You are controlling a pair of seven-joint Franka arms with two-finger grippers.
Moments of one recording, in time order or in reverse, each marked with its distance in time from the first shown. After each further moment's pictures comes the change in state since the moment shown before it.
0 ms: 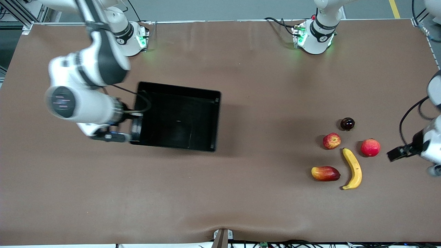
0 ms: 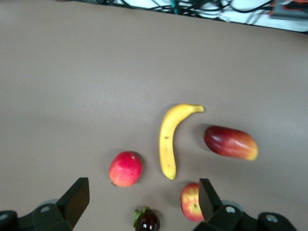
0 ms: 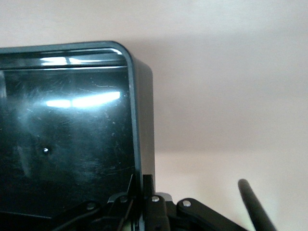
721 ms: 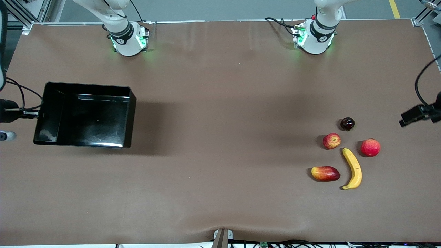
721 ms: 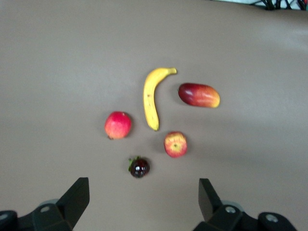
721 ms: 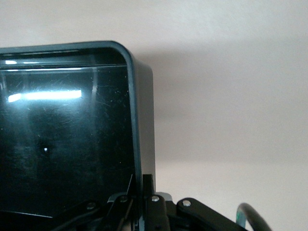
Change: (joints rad) left arm -0.139 -0.213 0.164 -0.009 -0.185 -0.246 0.123; right arm -0.514 0.002 -0.005 -0.050 -0.085 0.045 -0.508
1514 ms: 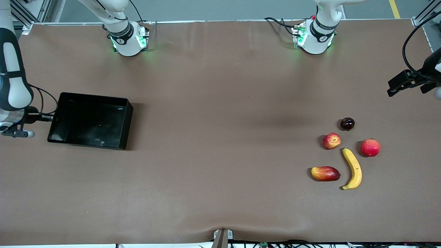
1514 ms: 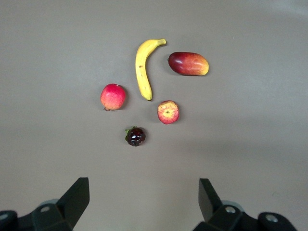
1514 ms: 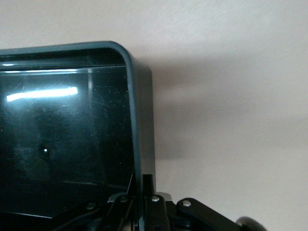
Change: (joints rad) left arm -0.175 -0.160 0.132 -0.116 -0.015 -0.077 -0.003; right arm -0.154 0.092 0.009 -0.338 0.044 0.464 -0.165
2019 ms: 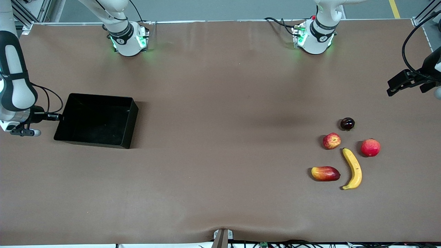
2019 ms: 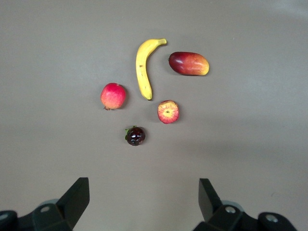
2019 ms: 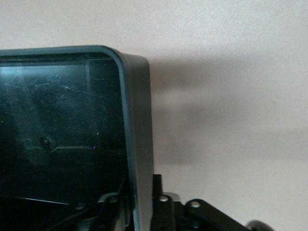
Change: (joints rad) left arm -0.001 -0.005 0.003 -0.002 0.000 0.000 -0.003; right arm -0.020 0.012 0.004 -0.009 0.026 0.001 -0.086
